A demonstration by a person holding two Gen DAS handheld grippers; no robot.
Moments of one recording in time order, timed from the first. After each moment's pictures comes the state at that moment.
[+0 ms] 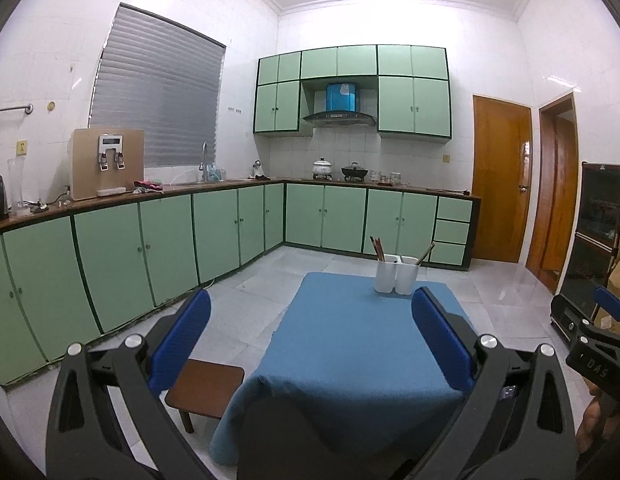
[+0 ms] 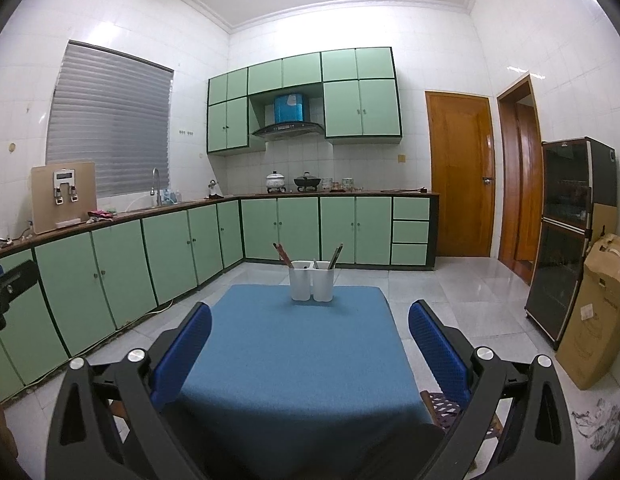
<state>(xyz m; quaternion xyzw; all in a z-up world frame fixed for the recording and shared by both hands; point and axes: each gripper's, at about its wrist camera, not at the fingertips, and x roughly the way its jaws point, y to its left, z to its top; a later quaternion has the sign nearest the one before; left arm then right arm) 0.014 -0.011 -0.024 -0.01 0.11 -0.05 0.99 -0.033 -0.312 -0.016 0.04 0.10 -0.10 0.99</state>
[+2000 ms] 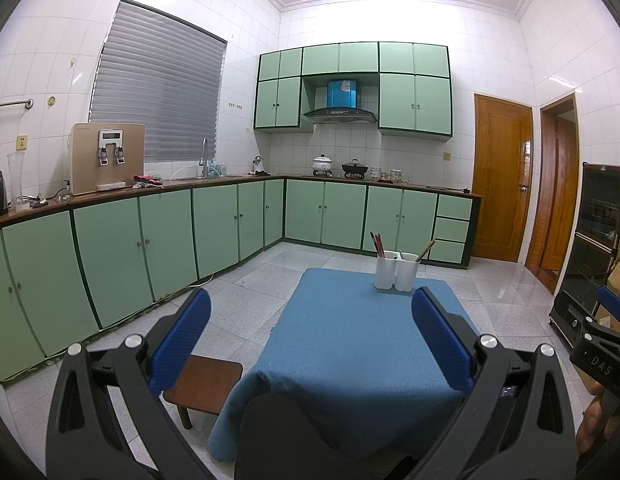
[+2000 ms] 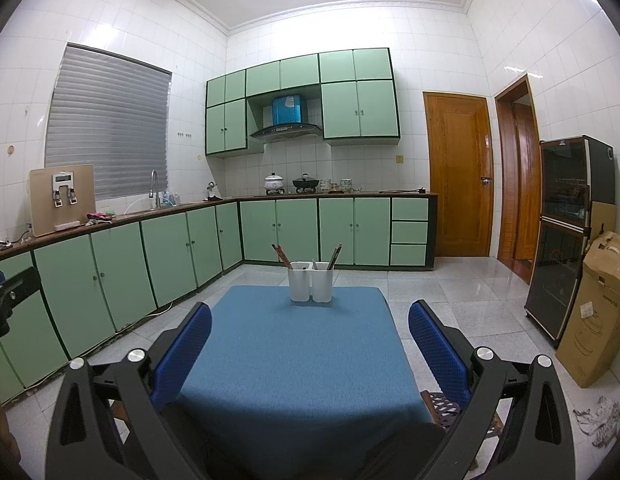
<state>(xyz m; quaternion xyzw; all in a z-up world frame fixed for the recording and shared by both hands) 0.016 -0.007 -0.030 -0.02 0.11 -0.05 0.99 -0.039 -0.310 -0.017 0.04 0.10 -0.10 0.99</state>
